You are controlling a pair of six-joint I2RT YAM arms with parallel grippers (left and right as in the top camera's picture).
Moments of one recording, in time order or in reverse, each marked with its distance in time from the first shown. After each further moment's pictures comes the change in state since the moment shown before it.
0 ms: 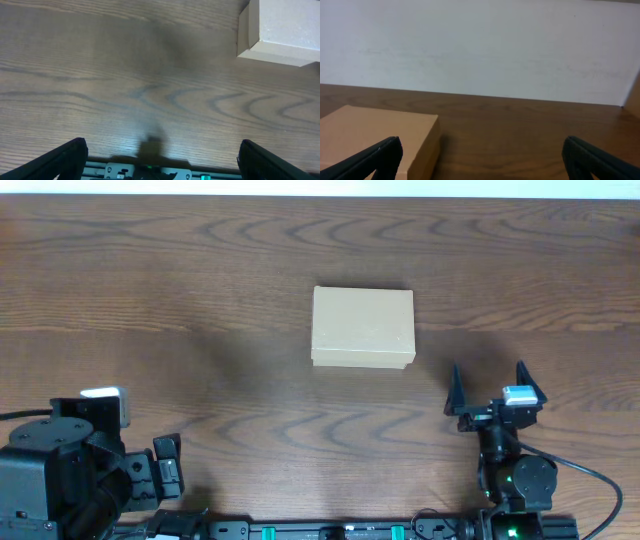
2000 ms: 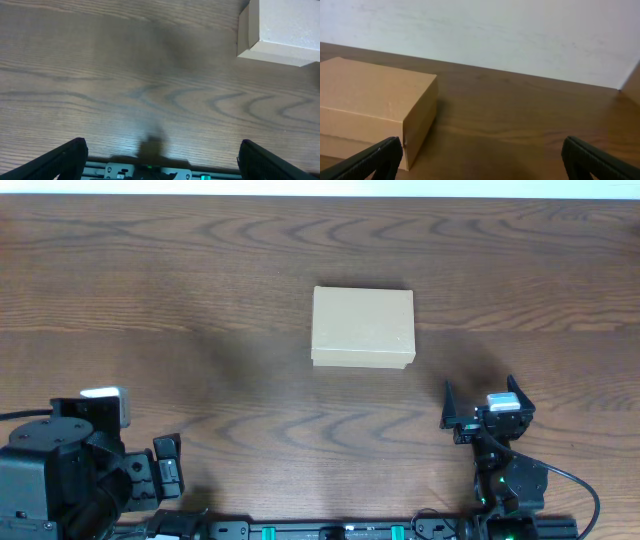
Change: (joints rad) left arm 0.000 0.000 0.000 0.000 0.000 0.000; right arm 0.000 -0.149 -0.041 -0.238 0.000 -0.084
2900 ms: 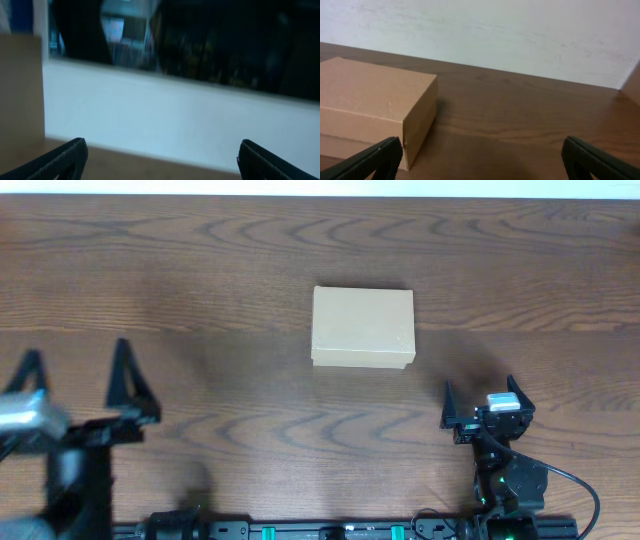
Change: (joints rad) left arm 0.167 -0.401 -0.585 1.273 0.031 0.039; right arm 0.000 0.000 0.000 -0.001 0.000 0.000
